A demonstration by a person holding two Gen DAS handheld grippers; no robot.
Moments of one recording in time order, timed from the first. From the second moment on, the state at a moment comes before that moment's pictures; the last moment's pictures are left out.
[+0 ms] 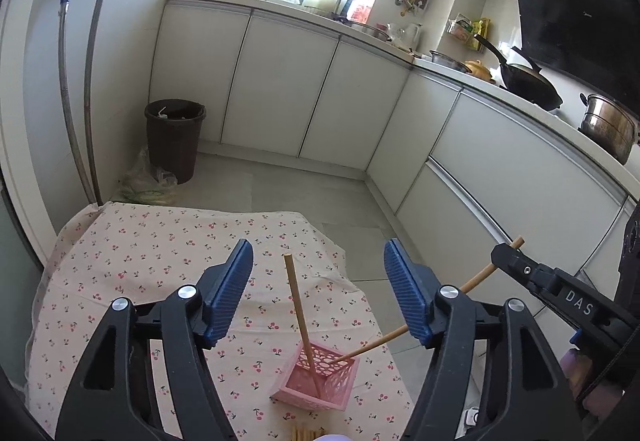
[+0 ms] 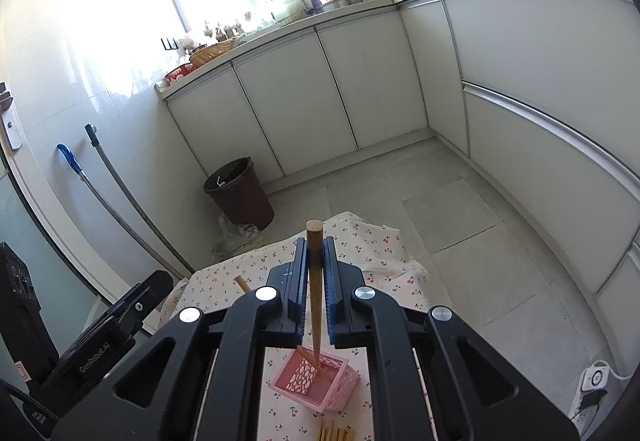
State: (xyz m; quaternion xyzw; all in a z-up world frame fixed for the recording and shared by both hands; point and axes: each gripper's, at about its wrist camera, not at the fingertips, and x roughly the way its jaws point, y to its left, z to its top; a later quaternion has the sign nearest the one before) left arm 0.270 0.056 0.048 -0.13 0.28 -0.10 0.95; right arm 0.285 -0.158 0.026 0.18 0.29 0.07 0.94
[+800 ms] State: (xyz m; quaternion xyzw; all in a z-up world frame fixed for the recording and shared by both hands) left arm 0.254 0.048 -0.007 -0.04 0.38 -0.05 0.92; right arm 0.265 -0.142 -0.035 0.13 0.37 0.05 0.92
